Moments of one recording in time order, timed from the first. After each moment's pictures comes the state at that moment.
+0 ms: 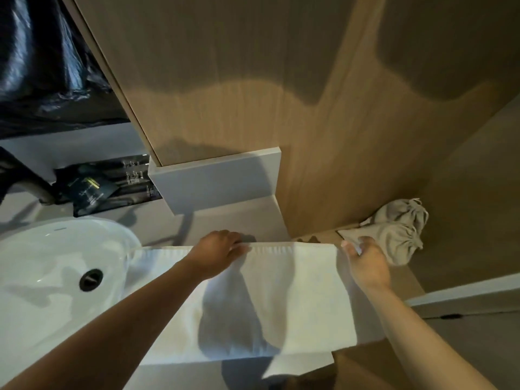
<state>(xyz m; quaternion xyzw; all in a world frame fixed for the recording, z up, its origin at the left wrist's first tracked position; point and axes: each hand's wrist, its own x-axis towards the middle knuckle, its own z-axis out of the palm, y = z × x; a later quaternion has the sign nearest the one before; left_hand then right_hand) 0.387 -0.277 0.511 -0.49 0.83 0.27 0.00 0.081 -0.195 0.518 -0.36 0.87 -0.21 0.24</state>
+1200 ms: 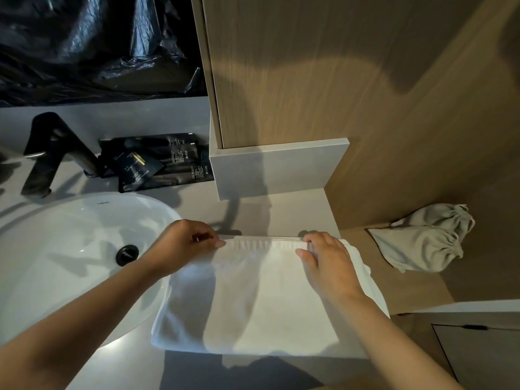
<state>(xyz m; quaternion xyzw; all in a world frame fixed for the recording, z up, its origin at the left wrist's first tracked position) 0.537 -0.270 0.533 -0.59 0.70 0.38 -0.13 0.233 -0.212 0.507 -0.67 0.70 -0.15 0.19</state>
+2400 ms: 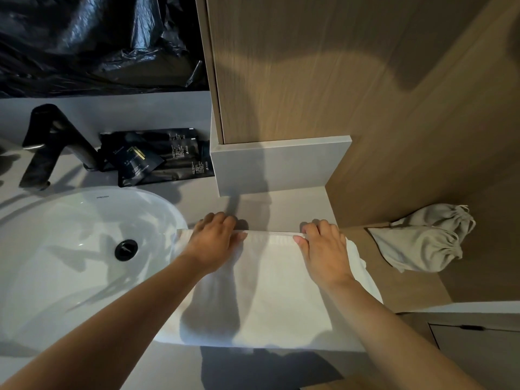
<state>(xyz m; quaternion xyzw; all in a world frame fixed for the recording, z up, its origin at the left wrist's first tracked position) 0.482 -0.266 0.498 -0.59 0.80 0.15 -0.03 0.229 -0.233 0.467 -0.71 0.69 -0.13 0.04</state>
